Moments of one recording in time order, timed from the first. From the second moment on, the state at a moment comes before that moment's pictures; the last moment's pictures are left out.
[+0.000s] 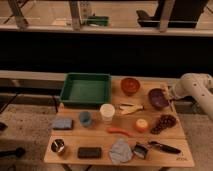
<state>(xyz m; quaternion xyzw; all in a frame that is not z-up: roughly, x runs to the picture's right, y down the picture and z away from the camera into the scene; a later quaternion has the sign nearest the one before) 0.403 0.039 0.866 -0.13 0.06 0.58 0.80</state>
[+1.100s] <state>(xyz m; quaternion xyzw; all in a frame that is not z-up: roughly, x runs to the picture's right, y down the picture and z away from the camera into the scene) 0.392 0.028 0.858 -0.12 0.06 0.57 0.81</state>
